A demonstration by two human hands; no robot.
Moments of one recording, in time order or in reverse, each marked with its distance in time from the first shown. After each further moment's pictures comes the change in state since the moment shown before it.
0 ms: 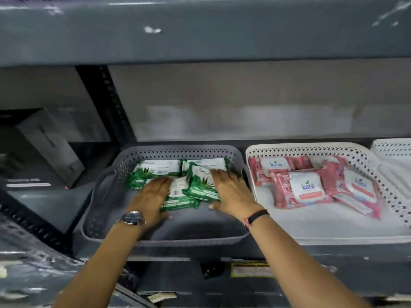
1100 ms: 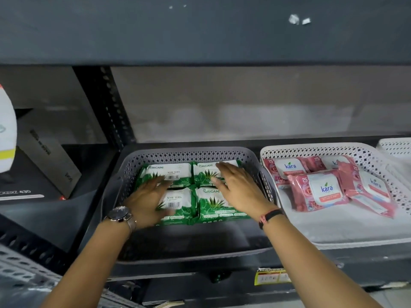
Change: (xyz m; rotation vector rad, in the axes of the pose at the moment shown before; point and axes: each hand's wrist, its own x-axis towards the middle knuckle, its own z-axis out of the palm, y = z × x) left_hand 0.011 -0.055 -0.020 -0.144 -0.151 0.068; right_hand 0.032 -0.023 -0.001 0.174 0.069 0.071
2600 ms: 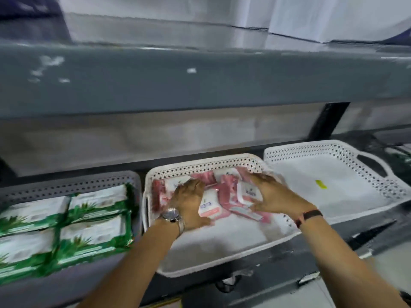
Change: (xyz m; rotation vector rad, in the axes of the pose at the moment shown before) left_hand 0.120 0.318 0.020 0.059 0.055 0.269; right_hand -0.125 0.286 -0.133 -0.062 -0.097 0.228
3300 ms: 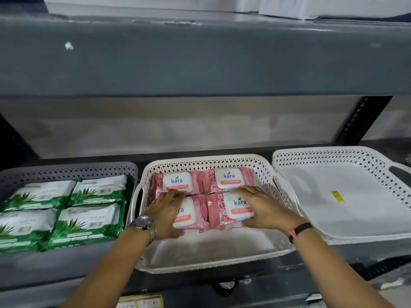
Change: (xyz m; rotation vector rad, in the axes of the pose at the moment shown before) left_hand -0.014 -0.017 0.025 0.038 -0.111 -0.114; right_hand 0.010 0.014 0.022 -0.028 -0.110 -0.254
